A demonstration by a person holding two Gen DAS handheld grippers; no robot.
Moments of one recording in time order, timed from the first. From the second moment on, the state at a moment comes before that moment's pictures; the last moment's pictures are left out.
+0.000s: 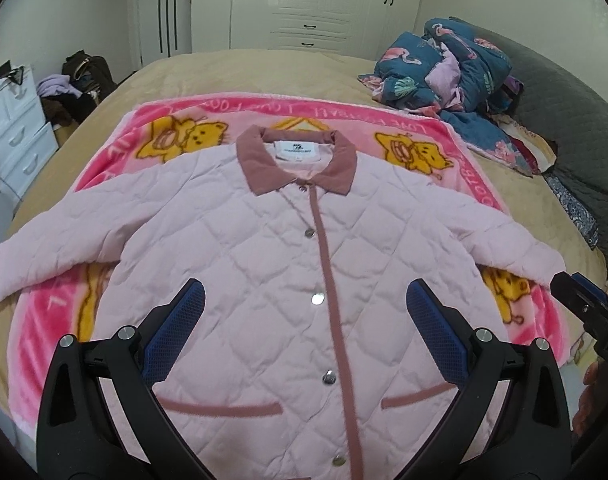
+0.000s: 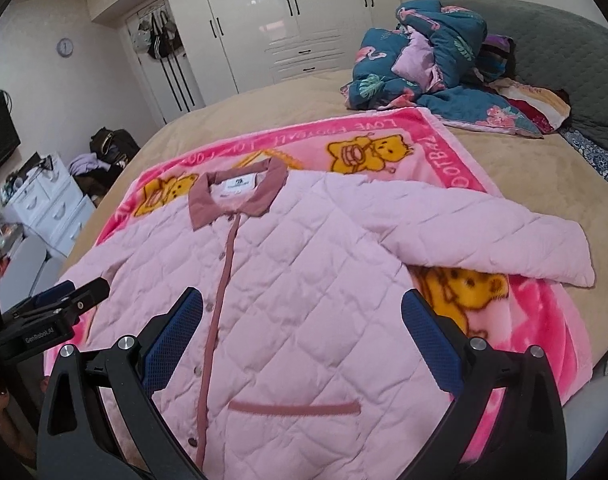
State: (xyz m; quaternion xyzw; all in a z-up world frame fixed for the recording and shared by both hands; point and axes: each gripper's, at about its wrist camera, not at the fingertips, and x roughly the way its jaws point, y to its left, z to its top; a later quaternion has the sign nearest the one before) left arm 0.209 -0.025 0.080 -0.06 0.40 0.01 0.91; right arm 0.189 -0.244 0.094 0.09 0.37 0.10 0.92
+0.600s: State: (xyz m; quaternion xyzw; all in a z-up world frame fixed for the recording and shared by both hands) left arm 0.269 -0.054 0.080 -0.06 0.41 -0.02 0.91; right arm 0.244 -0.301 0.094 0.15 0.36 0.03 0.92
